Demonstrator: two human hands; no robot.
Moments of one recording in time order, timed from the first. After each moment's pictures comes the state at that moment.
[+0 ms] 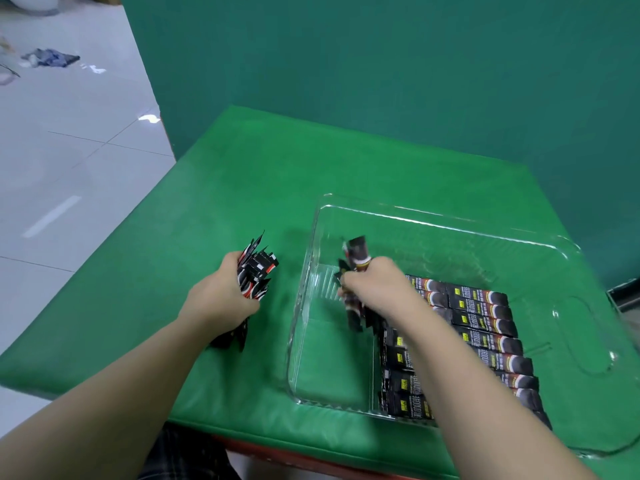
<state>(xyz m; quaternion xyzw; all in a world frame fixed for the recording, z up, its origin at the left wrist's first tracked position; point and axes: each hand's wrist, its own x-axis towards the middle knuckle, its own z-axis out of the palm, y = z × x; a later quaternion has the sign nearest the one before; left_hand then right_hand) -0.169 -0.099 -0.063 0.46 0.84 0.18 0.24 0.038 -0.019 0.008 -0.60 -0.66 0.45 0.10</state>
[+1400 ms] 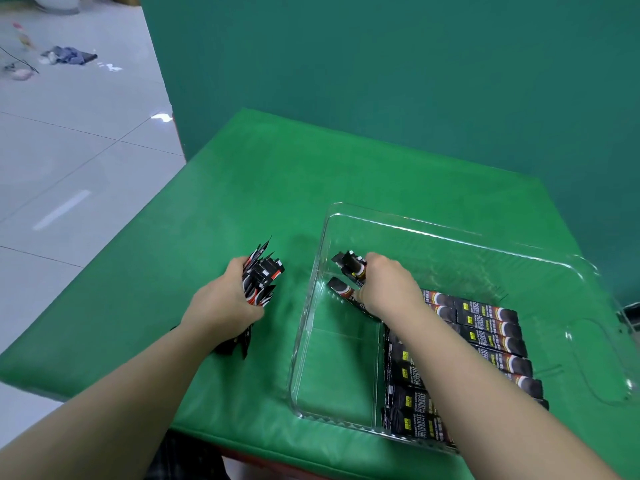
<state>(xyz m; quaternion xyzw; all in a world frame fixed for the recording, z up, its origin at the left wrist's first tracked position) -0.170 -0.098 -0.064 0.45 0.84 0.19 0.25 0.034 0.010 -0.011 -0.57 -0.81 0.13 -0.02</state>
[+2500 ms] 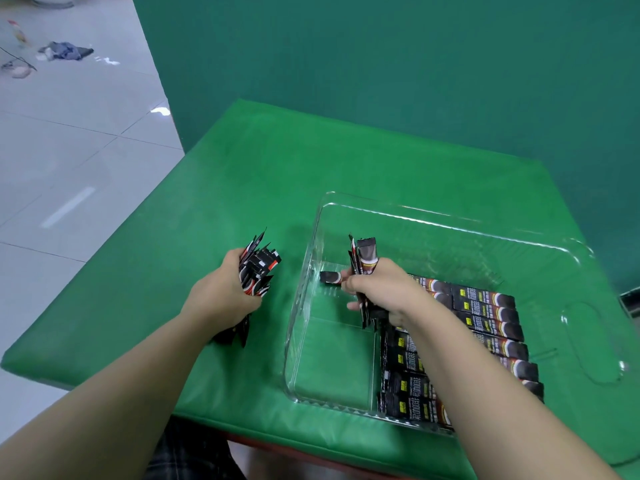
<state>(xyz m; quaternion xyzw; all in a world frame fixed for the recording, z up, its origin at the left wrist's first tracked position) -0.170 -0.098 -0.065 0.44 0.84 0.19 0.26 0.046 0.000 -0.013 -0.55 -0.58 0.59 0.13</state>
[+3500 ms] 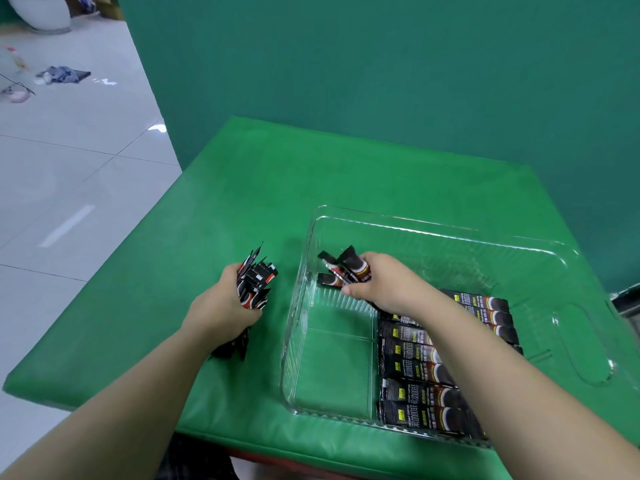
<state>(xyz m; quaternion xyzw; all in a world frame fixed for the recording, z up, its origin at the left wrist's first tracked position) -0.173 -0.095 -0.070 0.45 0.84 0.19 0.25 0.057 0.011 0.015 -0.48 -0.82 0.33 0.00</state>
